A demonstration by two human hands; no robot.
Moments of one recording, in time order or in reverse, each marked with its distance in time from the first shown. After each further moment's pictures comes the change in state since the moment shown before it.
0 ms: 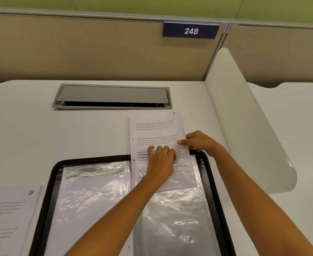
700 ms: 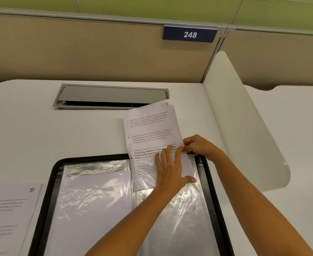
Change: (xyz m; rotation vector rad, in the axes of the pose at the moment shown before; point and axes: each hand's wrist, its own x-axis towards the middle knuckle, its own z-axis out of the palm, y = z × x) left_hand -0.030 0.040 0.010 0.019 0.063 -0.137; right_hand -0.020 0.005 0.005 0.007 -0.059 -0.076
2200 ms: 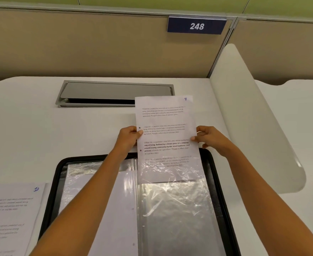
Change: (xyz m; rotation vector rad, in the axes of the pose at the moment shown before) left_hand 0.083 -0.143 -0.069 -1.103 -0.128 -0.601; right_hand 0.004 0.003 -0.024 0.143 0.091 -0.086
